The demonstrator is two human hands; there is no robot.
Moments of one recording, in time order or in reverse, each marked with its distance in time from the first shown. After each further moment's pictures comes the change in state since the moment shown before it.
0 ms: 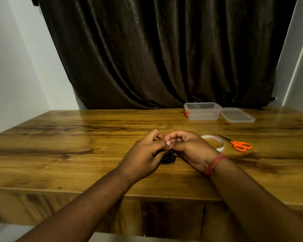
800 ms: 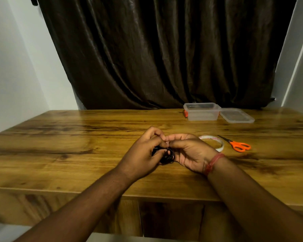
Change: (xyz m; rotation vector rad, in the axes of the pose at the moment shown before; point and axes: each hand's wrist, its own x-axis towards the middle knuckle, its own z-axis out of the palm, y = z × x) left_hand 0.001 -0.004 0.002 -0.152 0.038 -0.054; right_hand 0.003 -0.002 -0.001 0.258 -0.046 0.171
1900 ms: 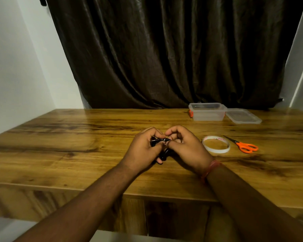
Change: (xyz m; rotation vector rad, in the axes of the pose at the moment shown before) left_hand 0.003 -0.010 0.001 -0.457 0.107 -0.386; right_hand -0.001 0.008 0.022 -0.561 0.180 -0.352
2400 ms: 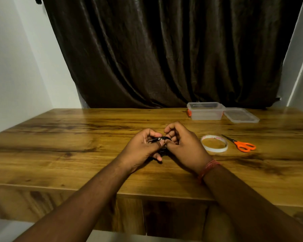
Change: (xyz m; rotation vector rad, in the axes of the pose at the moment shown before) left_hand 0.003 0.010 -0.002 -0.426 -0.100 -0.308; right_hand -0.004 -0.002 -0.003 -0.332 0.041 -0.229
